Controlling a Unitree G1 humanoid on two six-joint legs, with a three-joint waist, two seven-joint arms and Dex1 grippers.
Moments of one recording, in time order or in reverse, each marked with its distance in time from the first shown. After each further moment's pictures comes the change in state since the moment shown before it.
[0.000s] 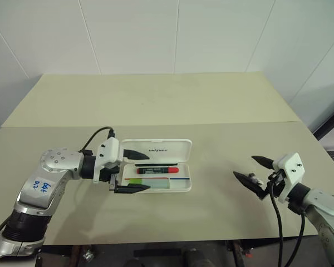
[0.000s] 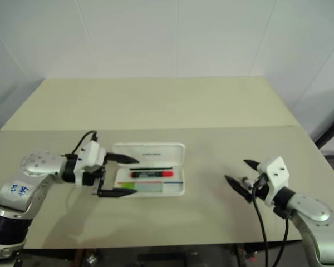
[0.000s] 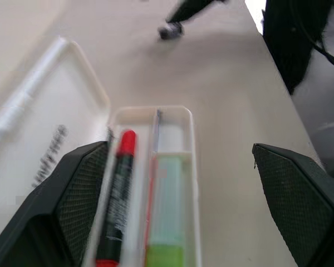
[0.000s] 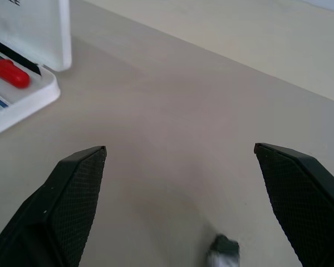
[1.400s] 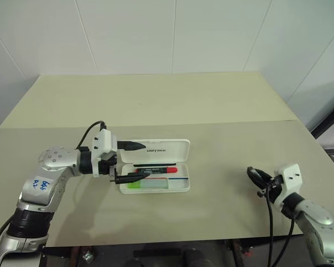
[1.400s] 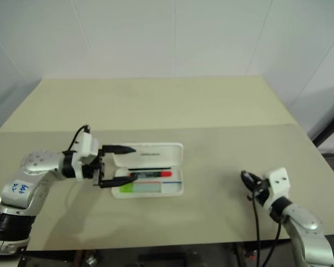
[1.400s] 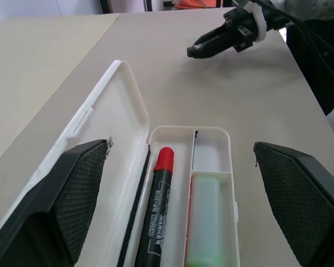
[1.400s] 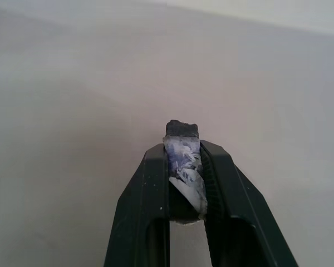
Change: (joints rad) left arm -0.007 -0.004 0.034 0.146 -0.026 -0.119 0.014; right arm -0.092 0.084 0.053 0.223 -0.050 -0.133 0.023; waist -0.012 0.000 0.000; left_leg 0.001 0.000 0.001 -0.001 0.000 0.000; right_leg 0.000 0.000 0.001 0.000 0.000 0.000
